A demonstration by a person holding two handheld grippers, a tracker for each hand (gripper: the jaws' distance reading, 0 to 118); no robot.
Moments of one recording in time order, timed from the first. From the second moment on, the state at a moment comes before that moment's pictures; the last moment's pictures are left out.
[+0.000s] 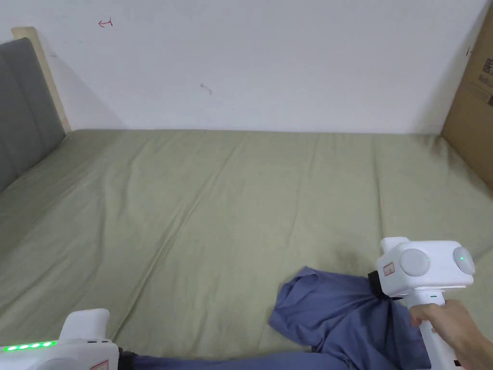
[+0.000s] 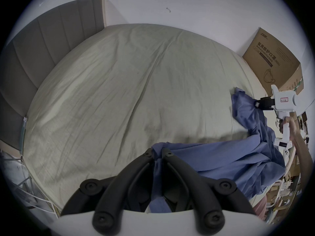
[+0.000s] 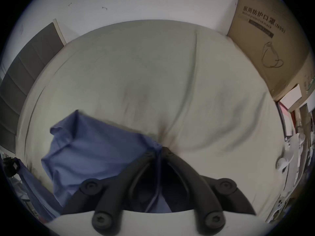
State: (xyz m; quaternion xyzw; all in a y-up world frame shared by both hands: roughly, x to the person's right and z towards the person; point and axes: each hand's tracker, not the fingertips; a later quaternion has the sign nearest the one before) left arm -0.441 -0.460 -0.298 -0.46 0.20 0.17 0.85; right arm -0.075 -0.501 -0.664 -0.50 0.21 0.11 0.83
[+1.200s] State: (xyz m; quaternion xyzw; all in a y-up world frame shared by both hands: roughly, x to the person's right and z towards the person) left arm -0.438 -0.089 -0.349 -0.21 0.26 0.05 0.94; right arm 0.108 -0.052 -0.586 -0.21 0.15 -0.13 0.96
